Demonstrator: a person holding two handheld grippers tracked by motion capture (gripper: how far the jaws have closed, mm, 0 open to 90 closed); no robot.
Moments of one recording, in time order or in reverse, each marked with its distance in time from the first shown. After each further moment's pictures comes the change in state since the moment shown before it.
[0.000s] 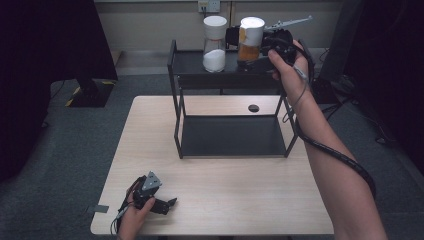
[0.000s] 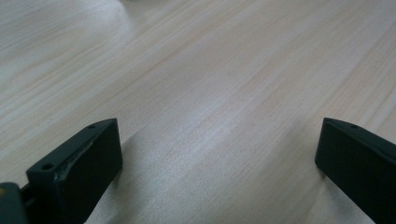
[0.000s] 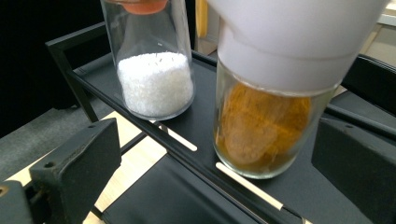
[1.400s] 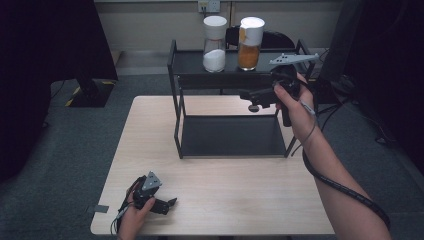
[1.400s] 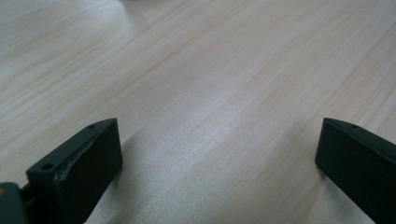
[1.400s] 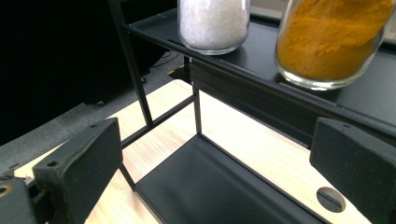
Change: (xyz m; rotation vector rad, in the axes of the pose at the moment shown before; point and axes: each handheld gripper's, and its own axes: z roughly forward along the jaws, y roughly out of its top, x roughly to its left) left arm 0.000 0.000 0.000 -0.002 0.001 -0.001; right arm 0.014 -0.068 -0.021 -0.036 0.096 0.001
